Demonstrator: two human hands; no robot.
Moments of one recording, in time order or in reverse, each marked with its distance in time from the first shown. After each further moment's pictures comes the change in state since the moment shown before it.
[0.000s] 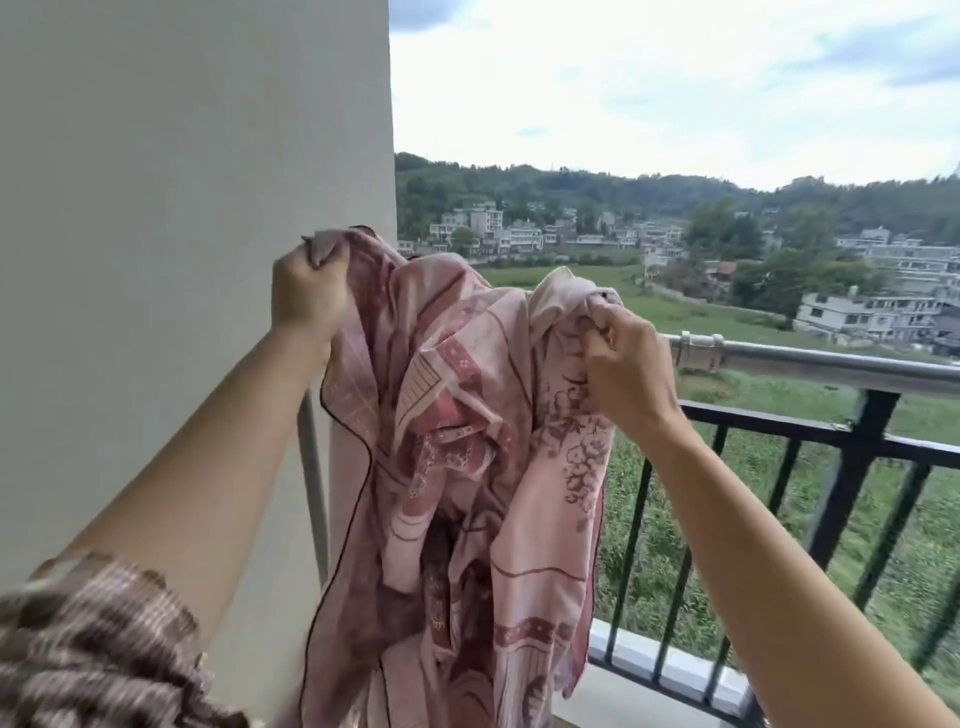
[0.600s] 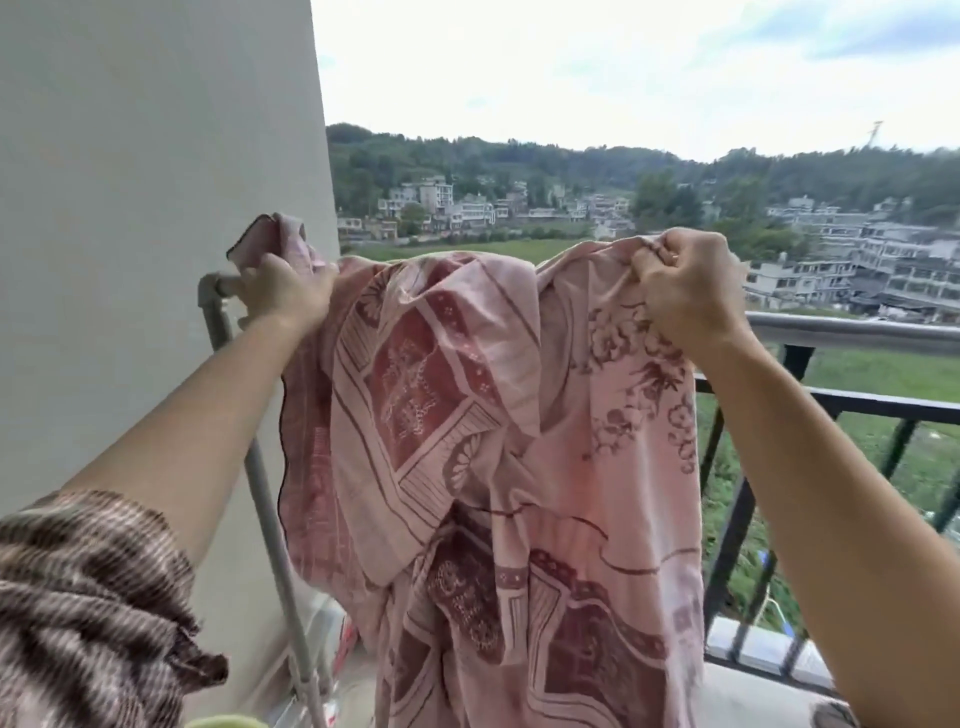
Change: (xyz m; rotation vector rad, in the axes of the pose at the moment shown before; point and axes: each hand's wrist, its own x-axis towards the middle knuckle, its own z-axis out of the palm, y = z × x) left_hand -0.002 -0.026 0.045 0.560 -0.119 -0.235; right_hand 0.027 0.023 -0.091 -0.165 0.129 0.109
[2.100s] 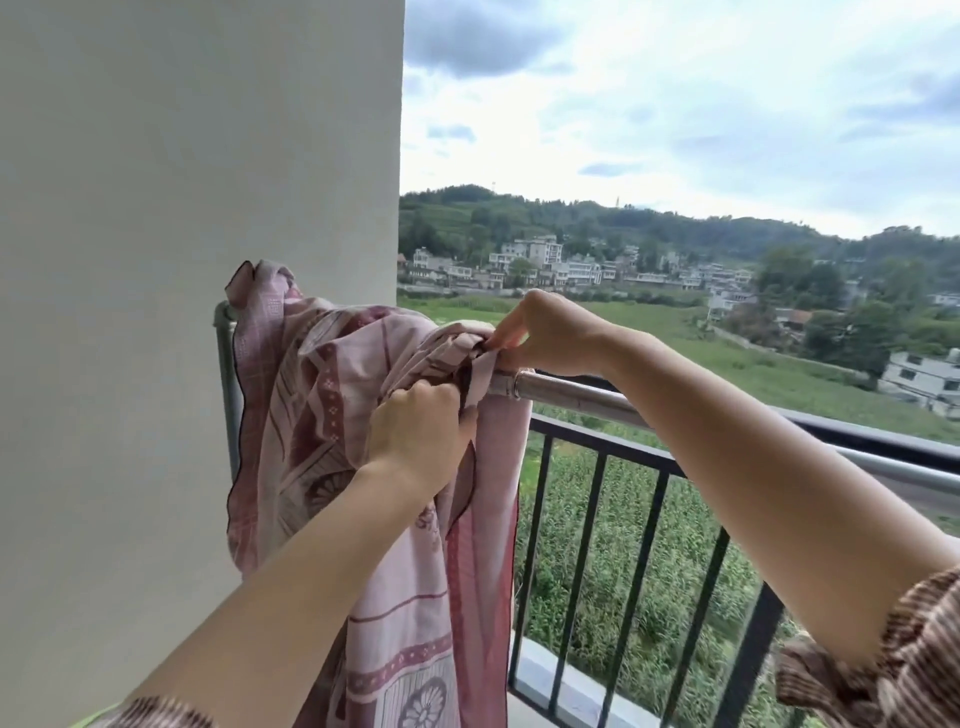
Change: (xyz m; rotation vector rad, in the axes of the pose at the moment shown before) left_hand -0.241 0.125 0.074 0.531 0.000 0.492; right_hand 0.070 0.033 -0.025 -0.057 -0.890 -0.629
